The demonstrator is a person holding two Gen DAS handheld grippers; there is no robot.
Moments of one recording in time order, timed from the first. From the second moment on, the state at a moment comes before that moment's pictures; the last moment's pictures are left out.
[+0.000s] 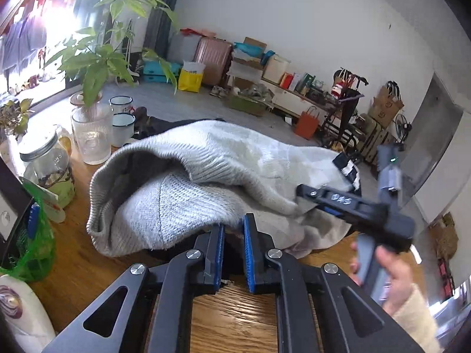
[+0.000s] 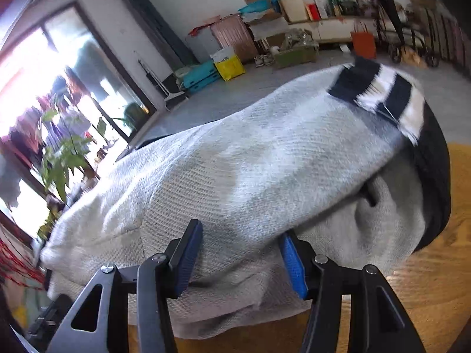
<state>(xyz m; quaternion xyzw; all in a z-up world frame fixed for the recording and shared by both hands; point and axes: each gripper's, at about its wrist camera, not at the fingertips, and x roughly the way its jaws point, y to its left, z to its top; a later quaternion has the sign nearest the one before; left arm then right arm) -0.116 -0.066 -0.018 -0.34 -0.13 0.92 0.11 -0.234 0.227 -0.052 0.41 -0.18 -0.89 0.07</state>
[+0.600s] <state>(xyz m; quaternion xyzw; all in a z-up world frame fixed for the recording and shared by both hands) -0.129 -0.066 -0.006 -0.35 -0.25 0.89 0.14 -0.218 0.226 -0.007 0.32 -0.17 -0.93 0.07</state>
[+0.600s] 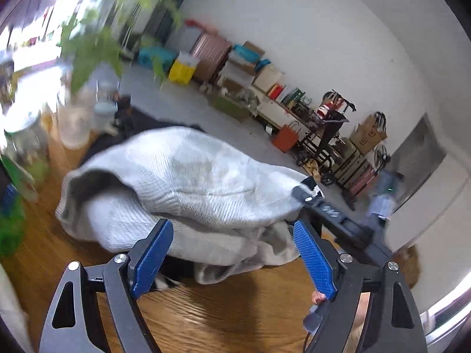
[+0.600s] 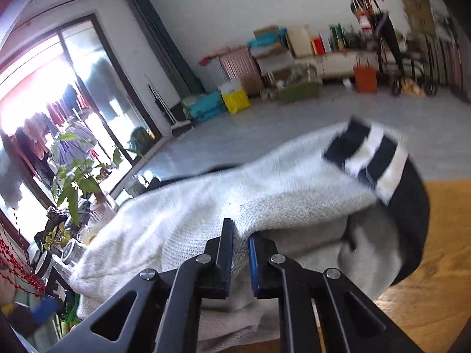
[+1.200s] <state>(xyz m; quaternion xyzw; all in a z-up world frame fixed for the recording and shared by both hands) -0.198 -0.066 -0.059 -0.41 -0.40 0.82 0.07 -0.180 0.215 0.027 0.29 -0.12 -0.95 0.07</state>
